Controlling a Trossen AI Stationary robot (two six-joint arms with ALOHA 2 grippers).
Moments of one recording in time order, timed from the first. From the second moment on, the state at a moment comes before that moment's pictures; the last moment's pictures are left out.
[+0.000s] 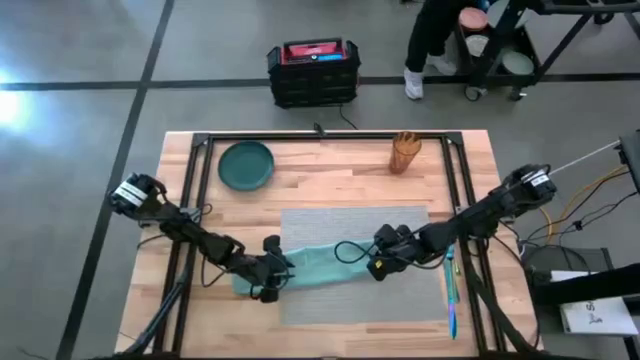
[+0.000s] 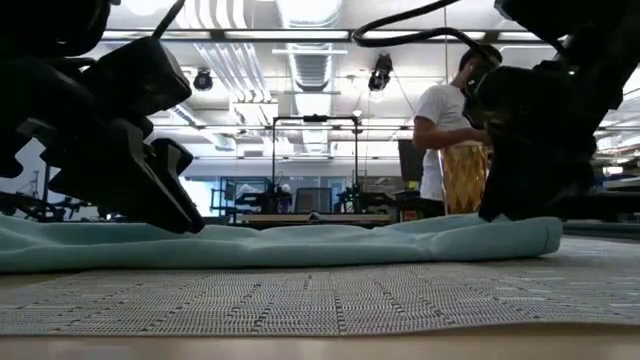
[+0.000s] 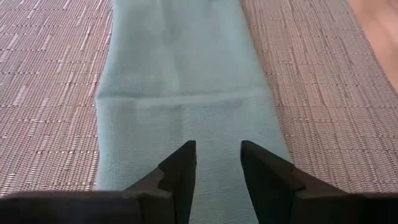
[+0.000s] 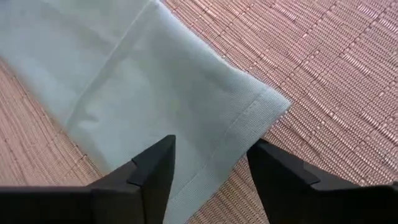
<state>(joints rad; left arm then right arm) -0.52 1.60 0.54 0.34 -0.38 -0.40 0.40 1.51 0.70 -0.27 0.34 1.11</state>
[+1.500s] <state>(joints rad) -0.52 1.60 0.54 0.34 -0.36 -0.41 0.40 1.46 0.70 -0.34 0.24 1.08</state>
